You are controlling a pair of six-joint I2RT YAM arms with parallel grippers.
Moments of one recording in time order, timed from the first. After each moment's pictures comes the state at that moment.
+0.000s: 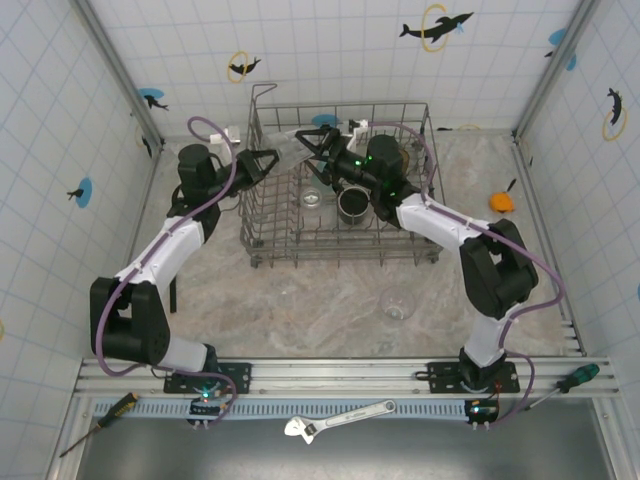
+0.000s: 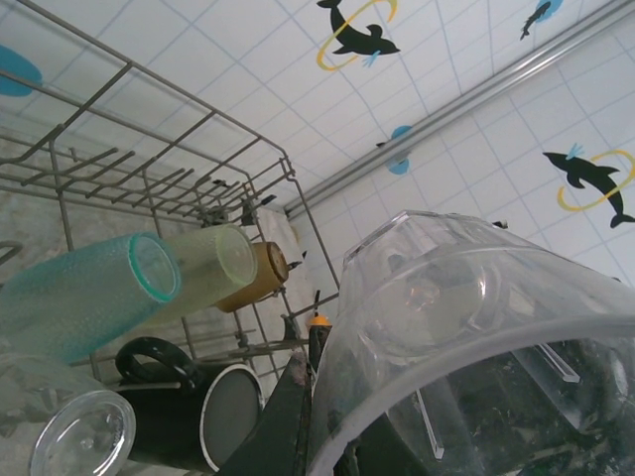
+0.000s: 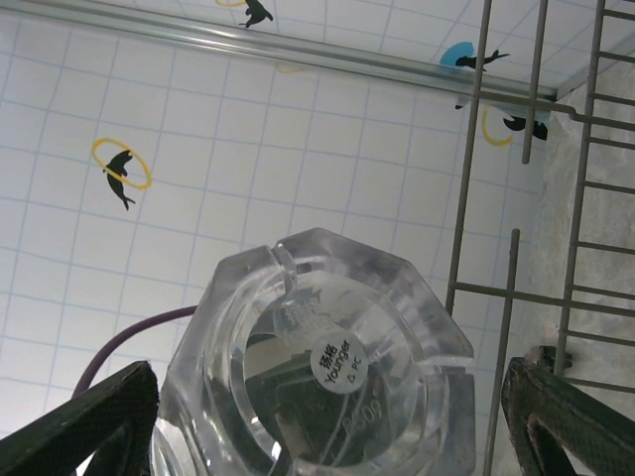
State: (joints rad) left arm -0.19 1.45 1.02 0.31 0.75 -0.86; right arm 0.62 1.82 1.32 0.59 -0.49 1.43
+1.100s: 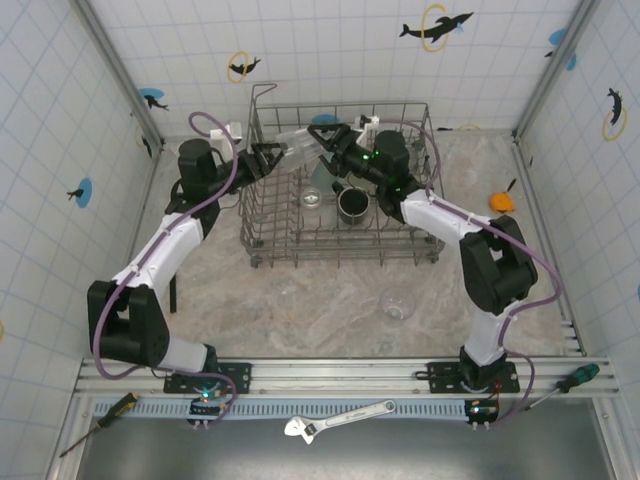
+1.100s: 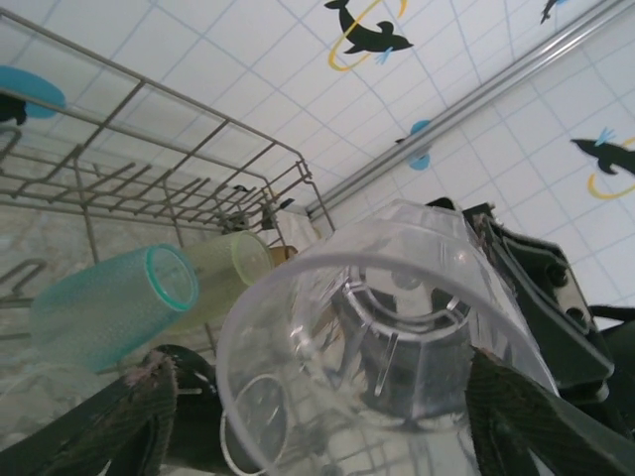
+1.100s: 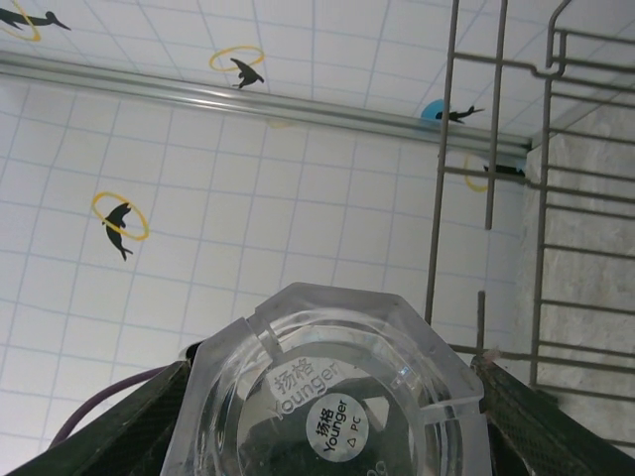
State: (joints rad) left arm -0.20 1.43 1.07 0.18 0.70 -0.76; right arm 0.56 1.84 1.33 0.59 -0.45 1.43
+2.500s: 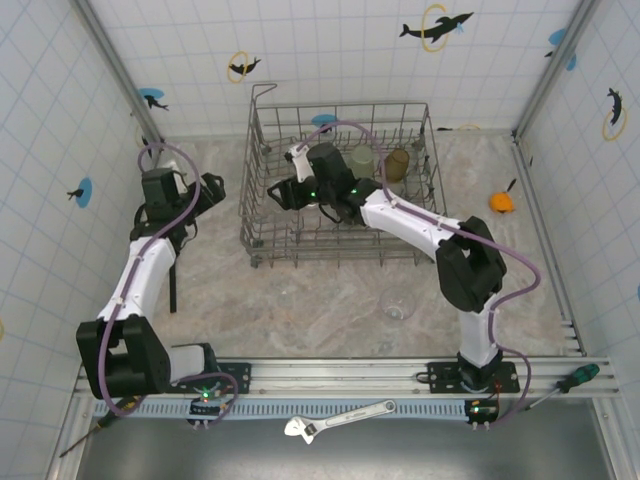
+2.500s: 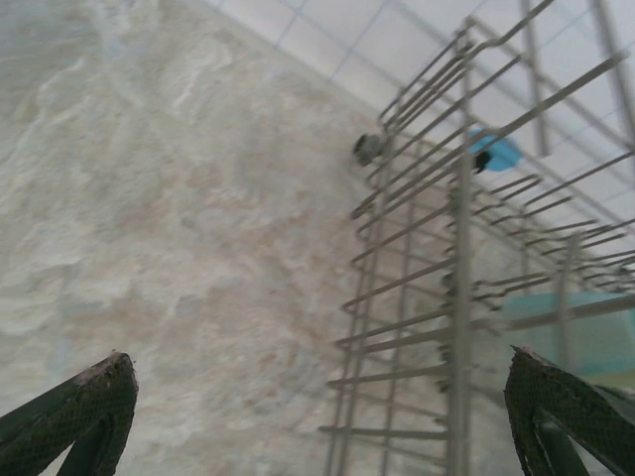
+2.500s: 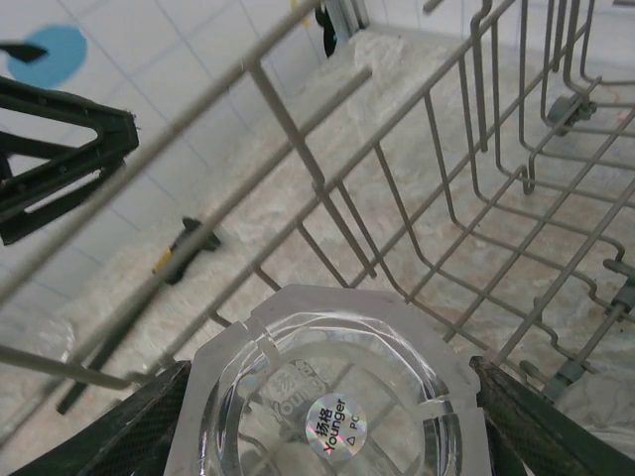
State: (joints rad) left arm 0.06 1.25 0.91 -0.24 0.22 -0.47; right arm 0.80 1.97 1.62 -0.14 -0.24 0.25
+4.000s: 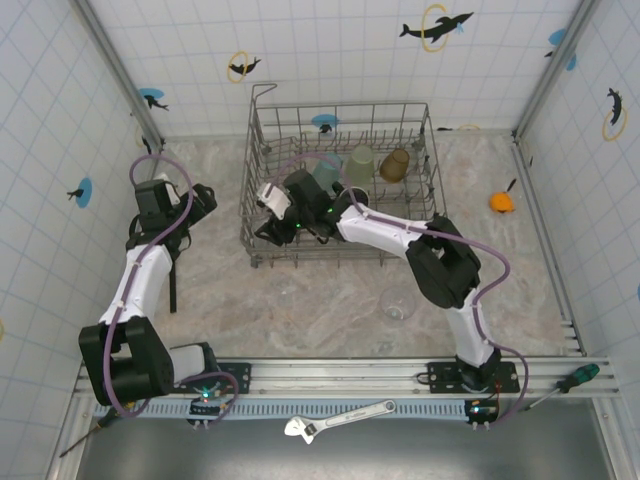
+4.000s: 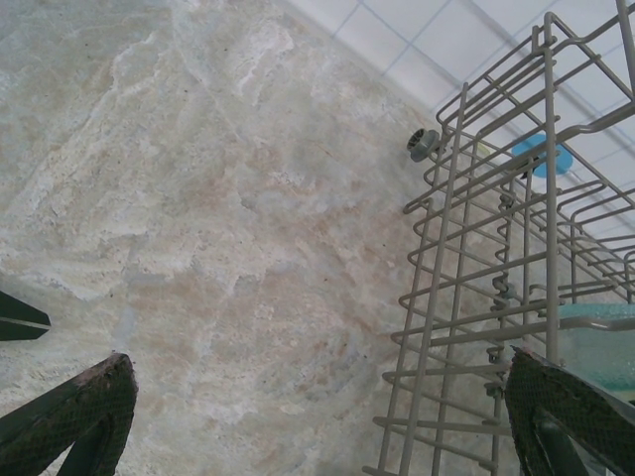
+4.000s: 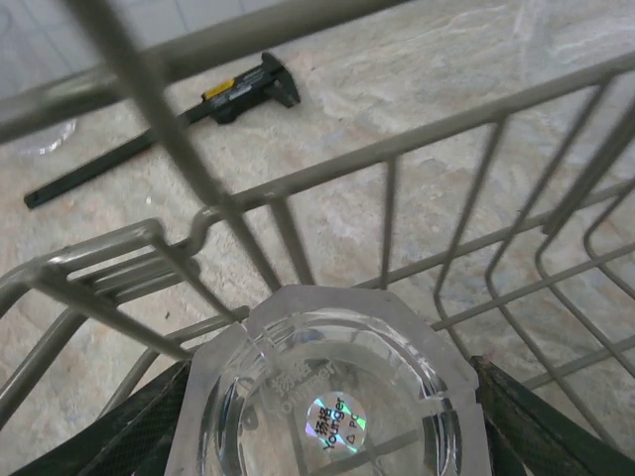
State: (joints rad) left arm 0.14 1.24 0.84 -0.23 0.24 -0.47; right arm 0.90 2.10 1.62 -0.15 -0.34 -0.17
